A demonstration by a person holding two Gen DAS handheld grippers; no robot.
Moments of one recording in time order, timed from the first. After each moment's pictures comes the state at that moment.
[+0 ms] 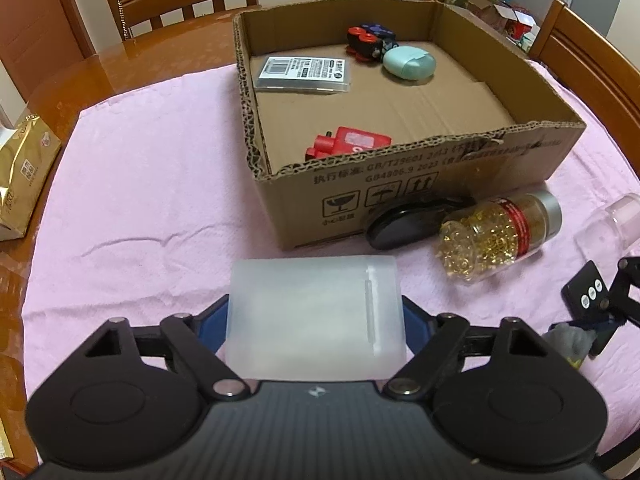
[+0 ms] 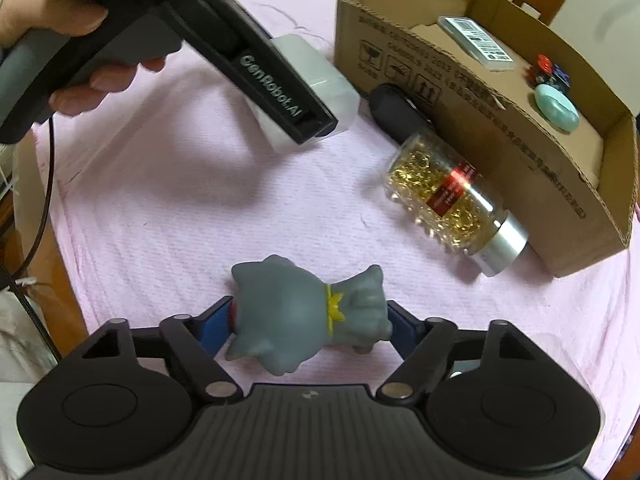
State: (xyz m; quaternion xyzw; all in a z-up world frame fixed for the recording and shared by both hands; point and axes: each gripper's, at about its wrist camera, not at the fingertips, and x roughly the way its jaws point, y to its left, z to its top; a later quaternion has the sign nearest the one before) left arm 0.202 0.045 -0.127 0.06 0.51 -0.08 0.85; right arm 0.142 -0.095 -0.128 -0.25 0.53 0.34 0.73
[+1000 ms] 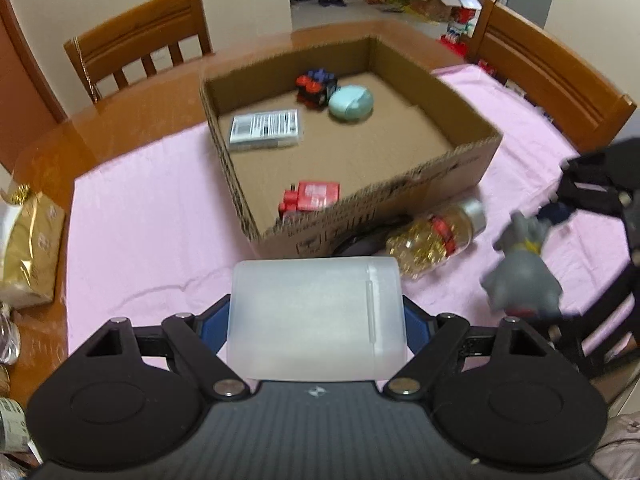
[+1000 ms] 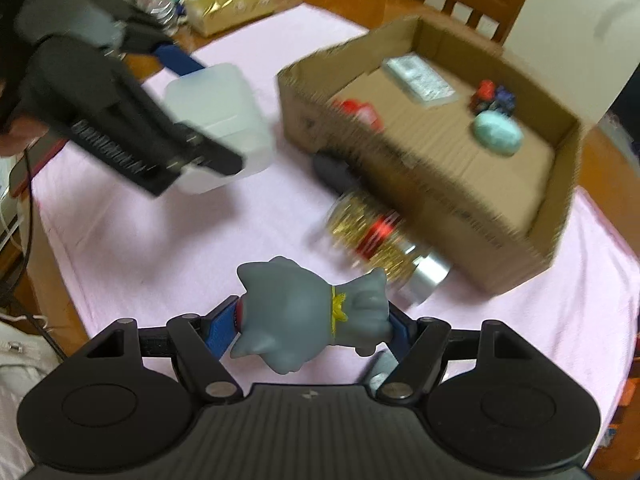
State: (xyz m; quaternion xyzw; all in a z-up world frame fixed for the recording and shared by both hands) left arm 0.183 0.044 -0.050 0.11 0.49 -0.15 0.85; right arm 0.177 -0.120 -0.067 -0.21 0.50 0.31 0.78
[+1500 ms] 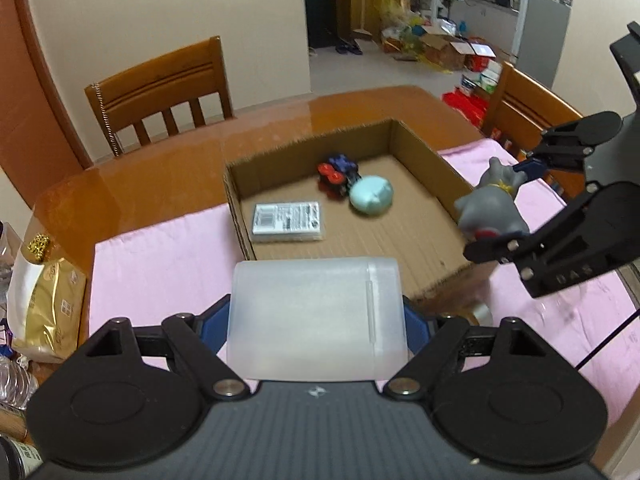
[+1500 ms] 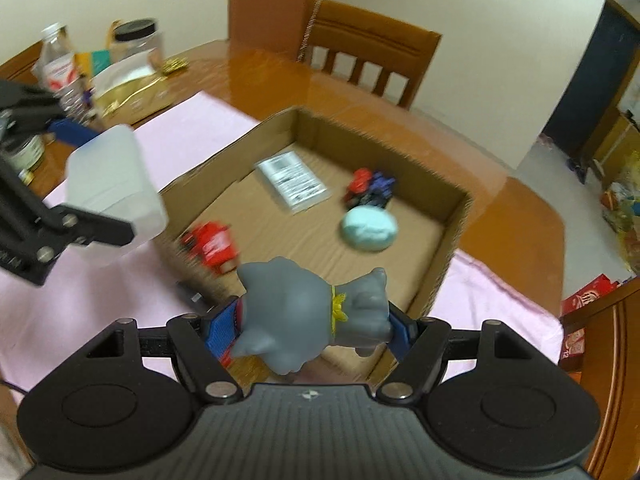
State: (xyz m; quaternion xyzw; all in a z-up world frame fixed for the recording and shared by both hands) left arm 0.221 0.040 -0.012 0.09 0.42 -0.13 0.89; right arm 0.270 -0.150 -0.024 -0.19 0.43 0.24 0.85
